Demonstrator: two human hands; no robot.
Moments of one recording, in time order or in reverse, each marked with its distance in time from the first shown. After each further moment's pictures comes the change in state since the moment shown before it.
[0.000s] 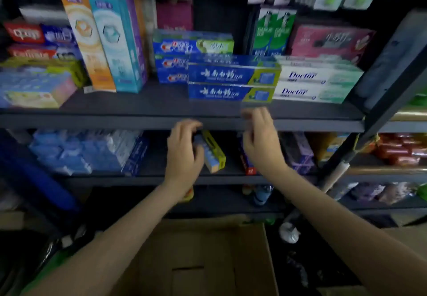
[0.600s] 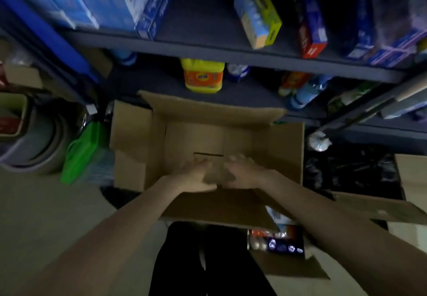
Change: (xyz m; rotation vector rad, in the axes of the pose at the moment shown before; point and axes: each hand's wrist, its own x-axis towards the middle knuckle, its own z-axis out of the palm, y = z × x) left_hand -0.276 -0.113 0.019 0.277 -1.438 -0.626; right_hand -0.275 0.038 0.143 -0.192 -1.635 0.060
